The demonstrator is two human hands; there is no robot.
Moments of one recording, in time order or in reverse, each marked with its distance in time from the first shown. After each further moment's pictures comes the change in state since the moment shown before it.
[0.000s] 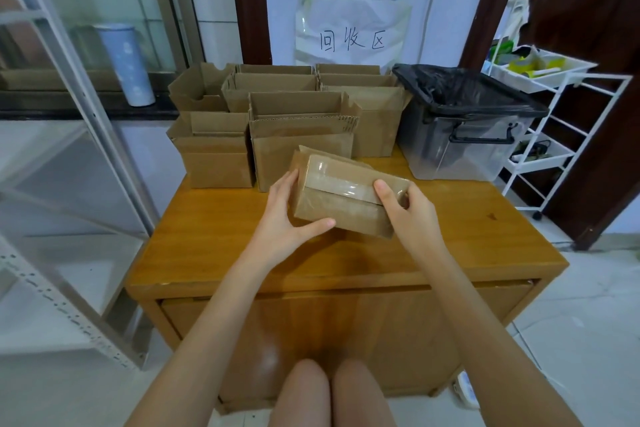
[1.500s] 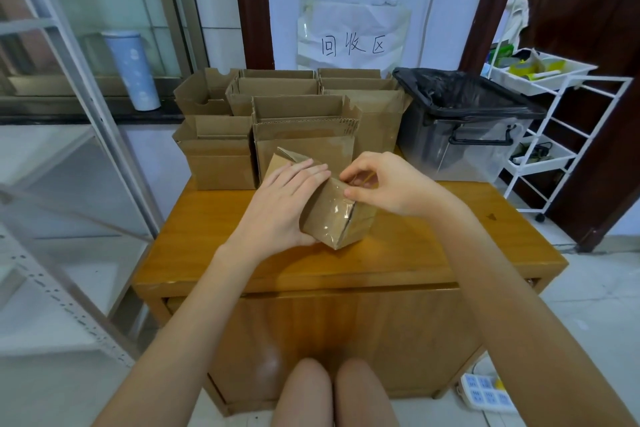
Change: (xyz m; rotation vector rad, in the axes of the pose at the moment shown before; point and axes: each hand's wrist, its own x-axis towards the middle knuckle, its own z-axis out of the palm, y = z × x) left_hand 0.009 0.014 -0.025 0.828 0.018 0.662; right_hand 0.011 -0.088 -0.020 -0.401 -0.497 -0.440
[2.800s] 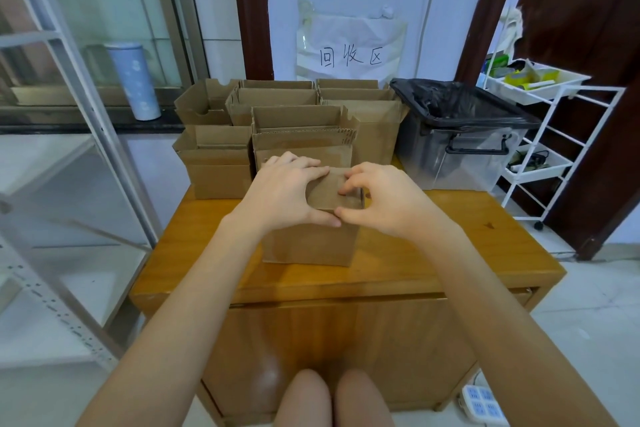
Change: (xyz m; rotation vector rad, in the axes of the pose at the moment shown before) left_hand 0.043 0.000 -0.029 0.049 -0.286 -0.211; right_hand -0.009 -0.015 0.004 -0.304 0.062 0.012
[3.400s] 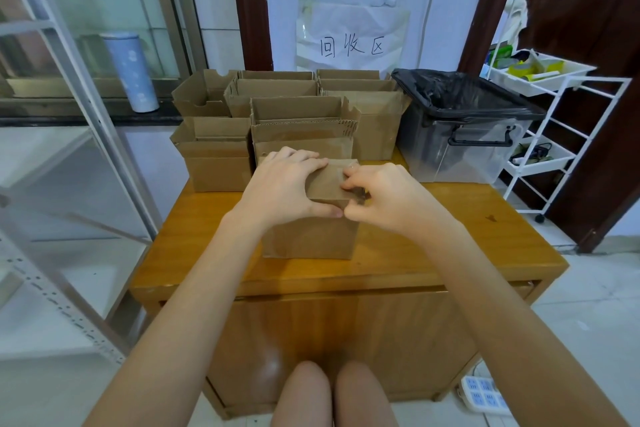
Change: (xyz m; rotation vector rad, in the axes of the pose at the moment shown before) left_hand 0.000 0.000 0.007 -0.038 0.031 -0.035; right_hand -0.003 0.005 0.007 -0.038 -0.015 -0.102
